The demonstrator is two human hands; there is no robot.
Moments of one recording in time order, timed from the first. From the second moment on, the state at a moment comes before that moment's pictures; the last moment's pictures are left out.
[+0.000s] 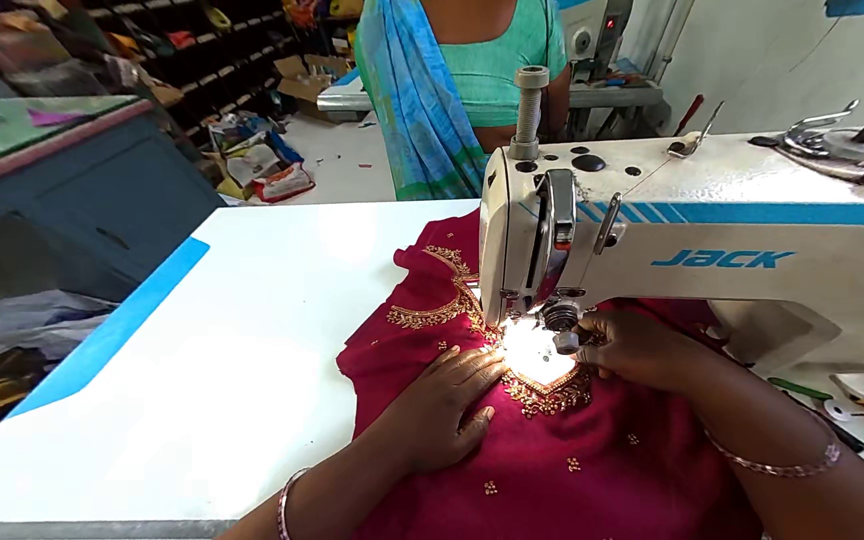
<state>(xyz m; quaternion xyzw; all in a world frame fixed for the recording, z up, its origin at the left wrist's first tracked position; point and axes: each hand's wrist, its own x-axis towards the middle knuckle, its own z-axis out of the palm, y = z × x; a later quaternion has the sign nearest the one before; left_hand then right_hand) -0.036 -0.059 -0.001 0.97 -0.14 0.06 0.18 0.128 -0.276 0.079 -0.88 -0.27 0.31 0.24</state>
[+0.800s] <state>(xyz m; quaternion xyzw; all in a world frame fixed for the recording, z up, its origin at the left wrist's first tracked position) -0.023 -0.039 -0.003 0.96 -0.19 0.08 0.18 0.125 -0.277 0.079 -0.90 -0.30 0.27 0.15</state>
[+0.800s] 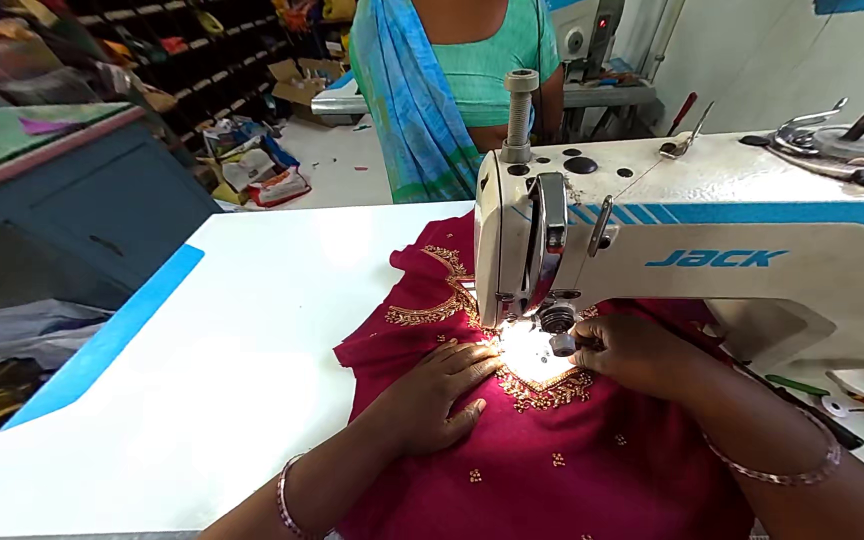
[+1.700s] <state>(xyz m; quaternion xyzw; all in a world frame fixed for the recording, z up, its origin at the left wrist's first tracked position) -0.041 -0.089 -0.007 0.98 -0.03 0.11 0.17 0.118 -0.275 0.070 -0.87 -0.36 0.29 0.16</state>
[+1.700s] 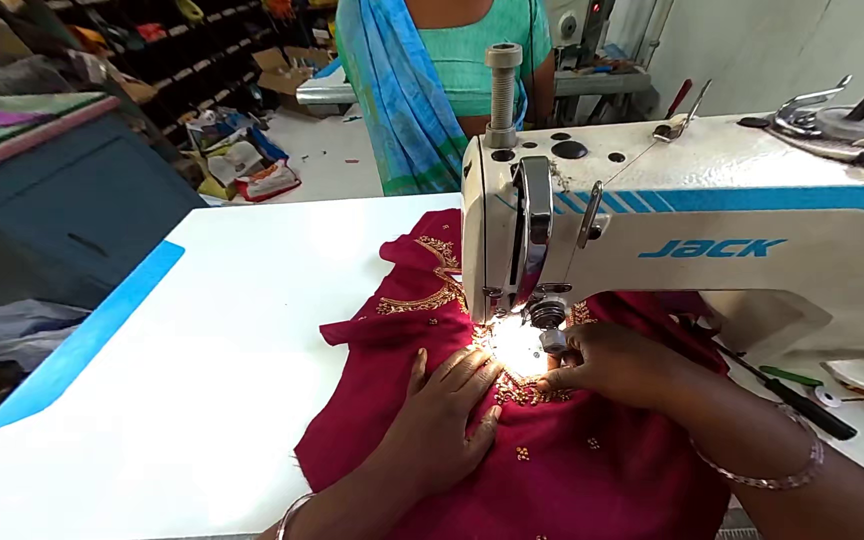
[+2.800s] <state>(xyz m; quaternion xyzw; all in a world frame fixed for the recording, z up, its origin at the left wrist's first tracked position) -0.026 -0.047 -0.002 0.97 -0.14 0.08 0.18 0.118 -0.274 0.072 -0.89 -0.34 0.27 0.14</state>
